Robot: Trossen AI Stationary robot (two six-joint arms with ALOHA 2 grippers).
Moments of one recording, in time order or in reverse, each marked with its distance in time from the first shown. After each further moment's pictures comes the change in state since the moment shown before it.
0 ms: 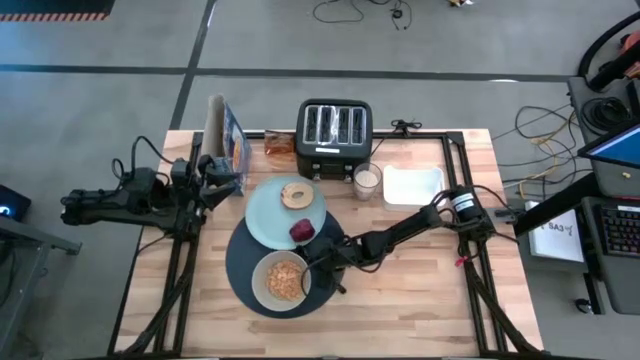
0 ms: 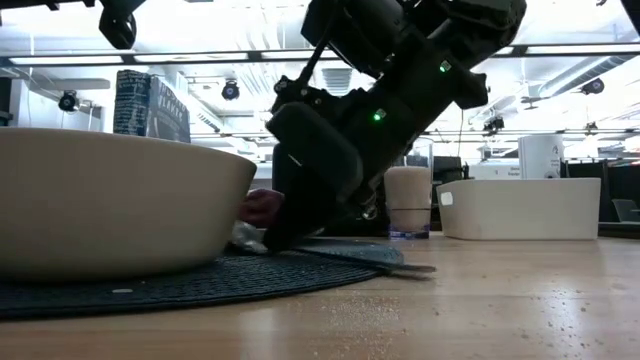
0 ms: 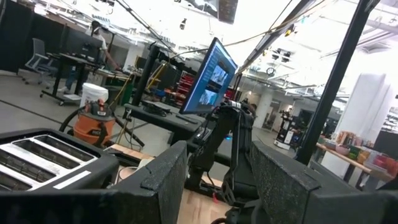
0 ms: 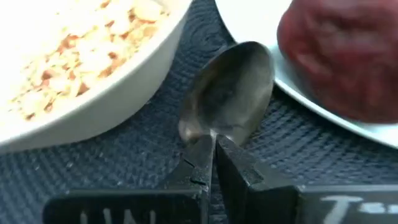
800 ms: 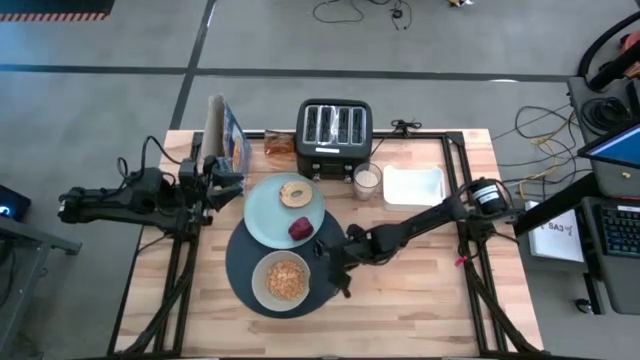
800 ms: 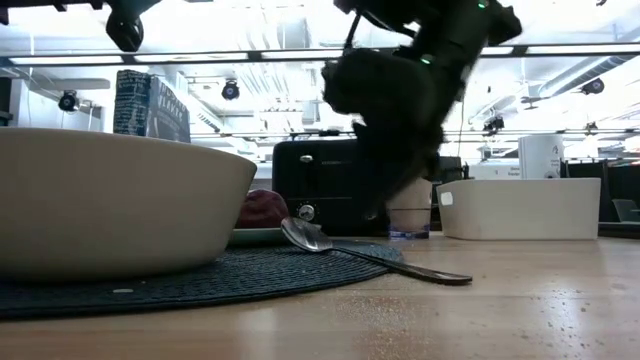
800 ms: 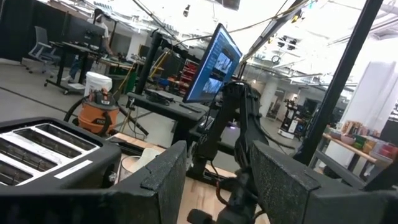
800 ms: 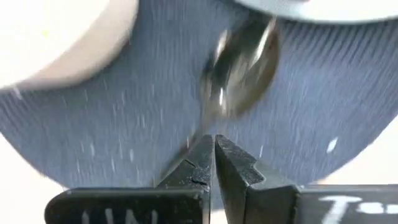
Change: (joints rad) left arm 0.000 0.068 0.017 -0.001 -0.002 -0.004; right arm 0.021 -0.179 0.001 -0.420 -0.077 0.272
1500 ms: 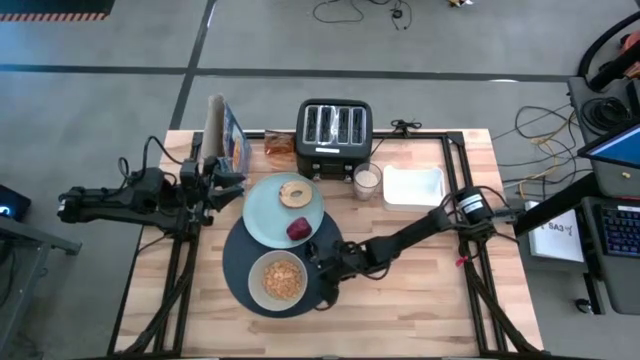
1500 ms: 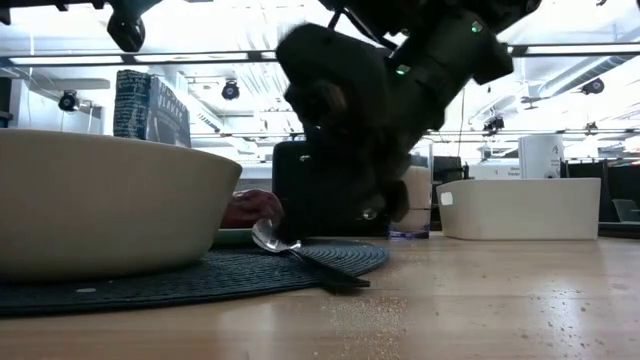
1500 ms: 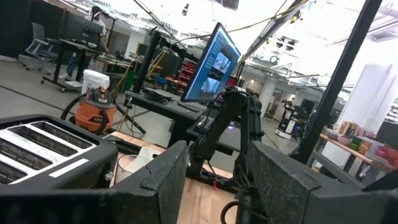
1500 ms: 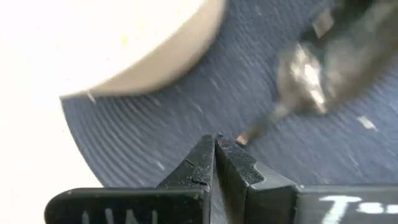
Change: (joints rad) left arm 0.000 0.013 0.000 0.009 0.007 -0.015; right arm 0.044 0.121 -0.001 0.315 -0.064 0.054
